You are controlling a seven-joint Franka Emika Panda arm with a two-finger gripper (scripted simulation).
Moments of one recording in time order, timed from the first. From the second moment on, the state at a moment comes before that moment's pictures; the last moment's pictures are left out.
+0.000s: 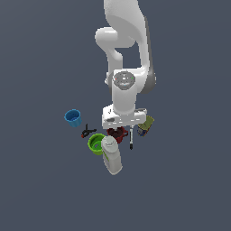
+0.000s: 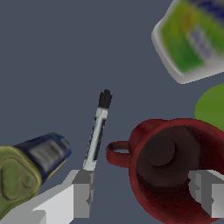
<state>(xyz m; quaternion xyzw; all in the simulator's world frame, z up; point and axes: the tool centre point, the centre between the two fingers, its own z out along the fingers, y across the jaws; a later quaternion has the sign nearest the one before) -0.015 0.041 0.109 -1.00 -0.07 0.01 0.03</state>
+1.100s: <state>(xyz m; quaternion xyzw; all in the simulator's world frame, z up) -0.019 0.046 0.073 -1.00 -0.08 0.01 0.03</state>
